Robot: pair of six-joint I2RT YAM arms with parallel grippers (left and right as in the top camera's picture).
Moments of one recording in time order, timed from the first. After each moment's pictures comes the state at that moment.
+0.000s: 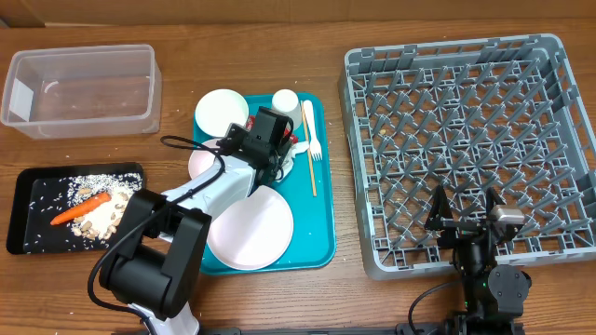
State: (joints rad) left arm -0.43 1.86 1.04 -0.19 -0.11 -1.49; right arm -0.07 0.01 0.02 -0.03 -0.06 0.17
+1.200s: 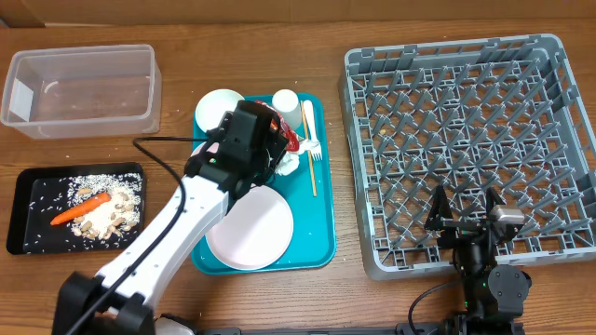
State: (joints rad) left arm -0.43 1.50 1.04 -0.40 0.03 -1.38; right arm -0.07 0.01 0.02 -0.03 -0.06 0.17
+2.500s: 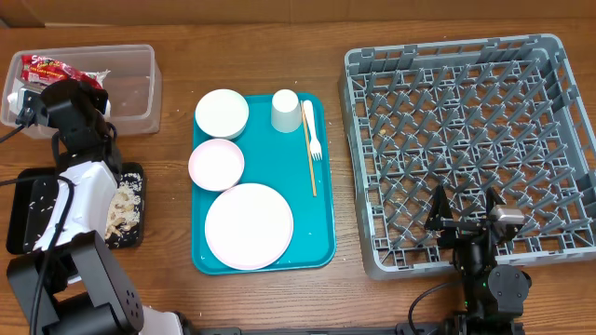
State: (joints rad) left arm 0.33 1.66 1.04 0.19 -0.23 -0.96; right arm -0.07 0.01 0.02 -0.03 -0.06 0.17
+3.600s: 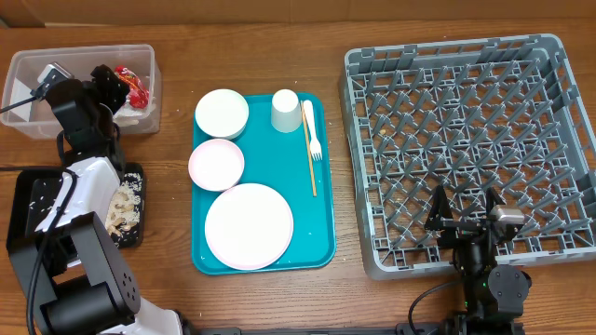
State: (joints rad) left arm 0.33 1.74 1.04 0.32 -0.02 -0.59; right arm -0.07 0.01 0.02 -0.03 -0.06 0.17
